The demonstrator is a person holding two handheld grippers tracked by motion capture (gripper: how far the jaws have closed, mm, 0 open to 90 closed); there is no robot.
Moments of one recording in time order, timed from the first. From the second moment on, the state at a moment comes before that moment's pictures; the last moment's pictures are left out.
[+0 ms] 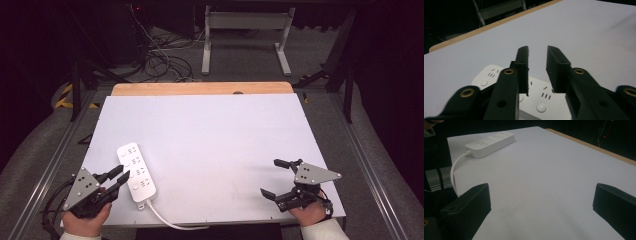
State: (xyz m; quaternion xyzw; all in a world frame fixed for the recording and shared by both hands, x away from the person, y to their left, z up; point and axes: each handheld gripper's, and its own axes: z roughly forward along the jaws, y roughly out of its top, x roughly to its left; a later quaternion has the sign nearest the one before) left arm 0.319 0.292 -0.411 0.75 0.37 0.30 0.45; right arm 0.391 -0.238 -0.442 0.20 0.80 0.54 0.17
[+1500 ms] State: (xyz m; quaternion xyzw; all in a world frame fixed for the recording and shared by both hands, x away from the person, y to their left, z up) left arm 0.401 0.311 -0.391 0.80 0.41 0.21 0.39; right arm 0.393 -0.233 -0.444 0.19 0.81 0.53 0.16
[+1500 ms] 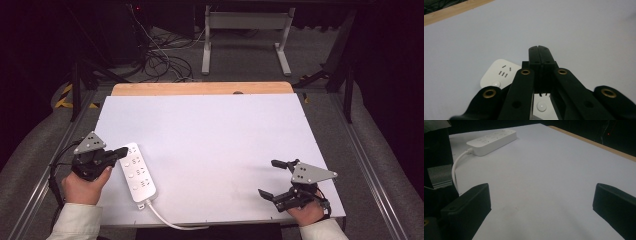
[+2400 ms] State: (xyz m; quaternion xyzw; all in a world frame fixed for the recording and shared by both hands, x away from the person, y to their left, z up) left arm 0.455 0.334 -0.417 0.82 0.46 0.17 0.29; right arm 0.394 -0.232 -0.445 0.19 0.81 0.53 0.16
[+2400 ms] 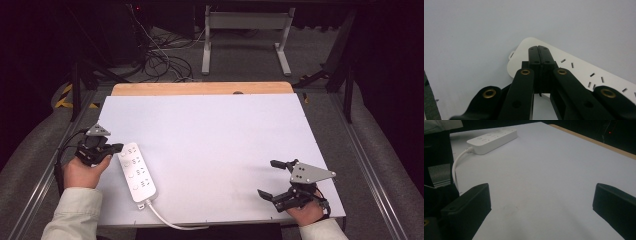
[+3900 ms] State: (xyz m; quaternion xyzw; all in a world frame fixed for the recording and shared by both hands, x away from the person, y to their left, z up) left arm 0.472 0.335 -0.446 0.82 0.48 0.15 0.27; right arm 0.394 -0.231 -0.446 0.19 0.81 0.53 0.15
